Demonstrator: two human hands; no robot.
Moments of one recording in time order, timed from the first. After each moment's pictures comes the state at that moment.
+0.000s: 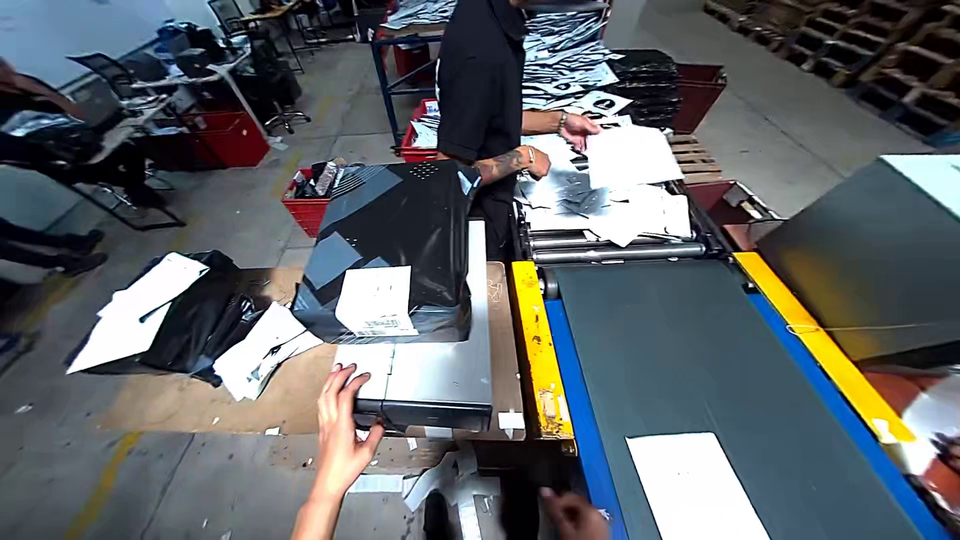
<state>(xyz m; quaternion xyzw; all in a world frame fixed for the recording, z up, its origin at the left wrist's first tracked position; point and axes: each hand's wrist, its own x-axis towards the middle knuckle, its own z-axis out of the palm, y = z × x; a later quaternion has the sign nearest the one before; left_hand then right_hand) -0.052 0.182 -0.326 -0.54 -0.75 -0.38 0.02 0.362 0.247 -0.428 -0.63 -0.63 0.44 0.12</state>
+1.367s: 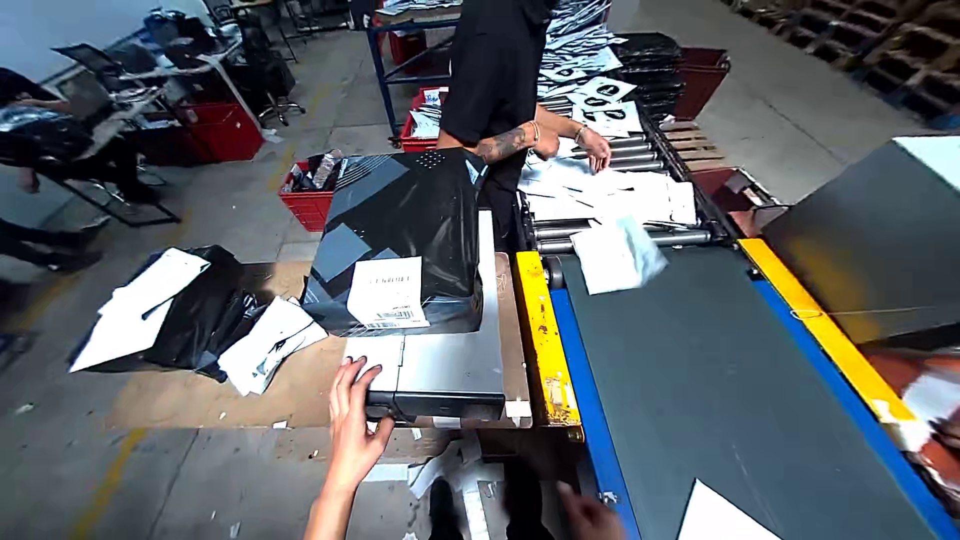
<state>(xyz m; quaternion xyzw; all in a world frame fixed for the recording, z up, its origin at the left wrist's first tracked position) -0.055 0.177 -0.324 -0.54 -0.75 -0.38 -0.02 0.359 0.222 -0.414 -0.68 -0.58 0.43 0.11</state>
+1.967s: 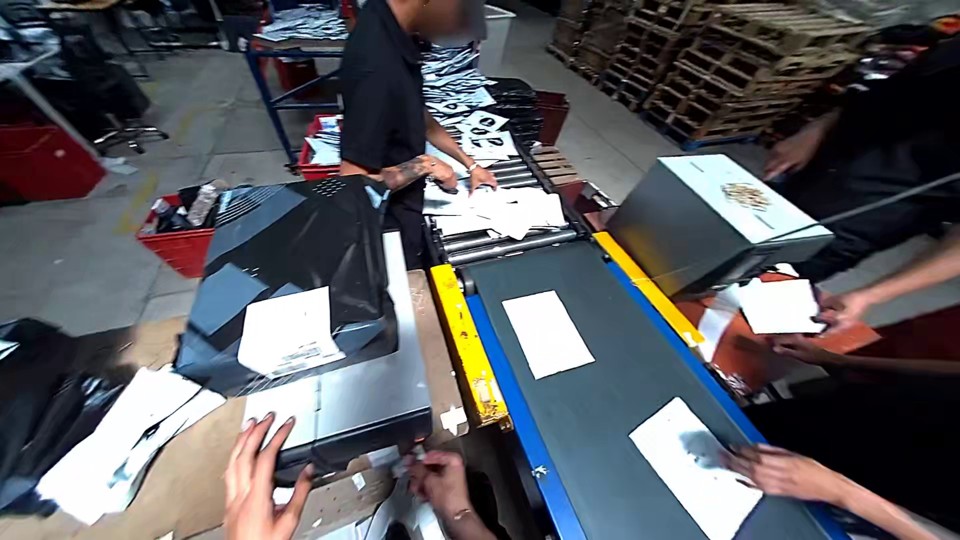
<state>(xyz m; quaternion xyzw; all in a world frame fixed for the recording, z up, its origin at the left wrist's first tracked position) -0.062 0.175 -0.328 -0.61 -0.71 -0.36 -0.02 0.197 0.246 -0.384 -0.59 -0.39 0.64 0.30</state>
